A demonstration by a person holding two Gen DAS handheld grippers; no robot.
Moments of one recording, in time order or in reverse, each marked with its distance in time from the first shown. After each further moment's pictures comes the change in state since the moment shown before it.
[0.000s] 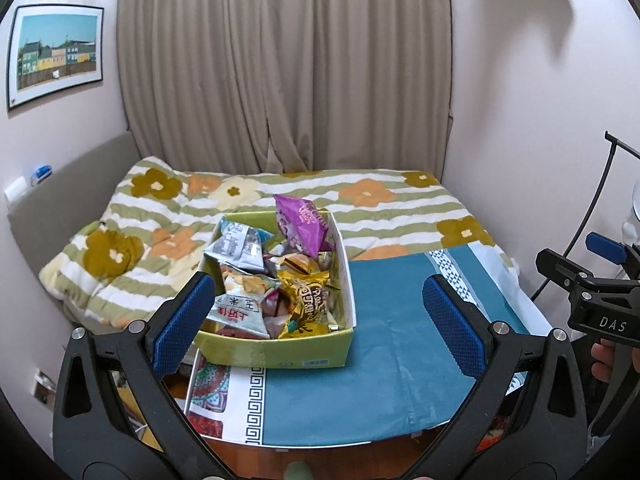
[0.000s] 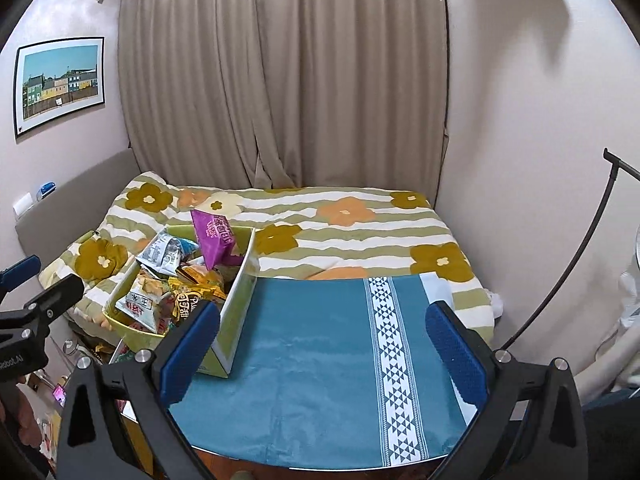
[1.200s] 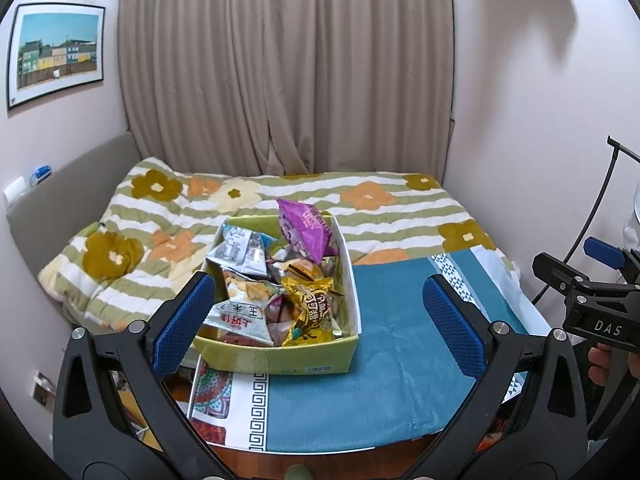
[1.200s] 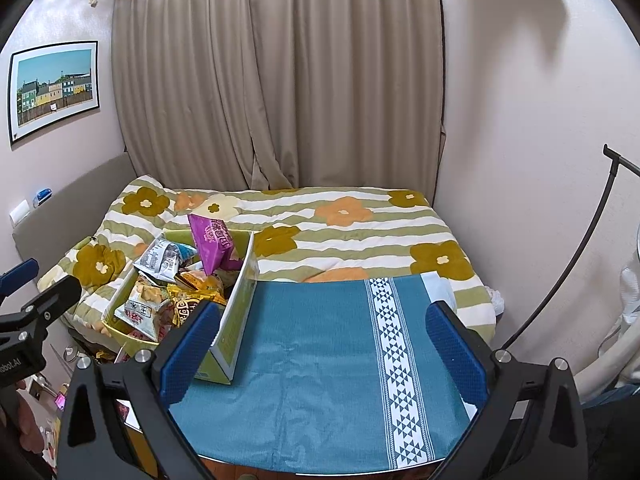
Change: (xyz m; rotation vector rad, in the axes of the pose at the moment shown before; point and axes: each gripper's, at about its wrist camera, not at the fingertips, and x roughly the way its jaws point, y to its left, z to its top) left arm 0.003 0.010 0.003 -0.004 -0.010 0.000; right arm 0.007 0.001 0.003 0.014 0.001 -0.002
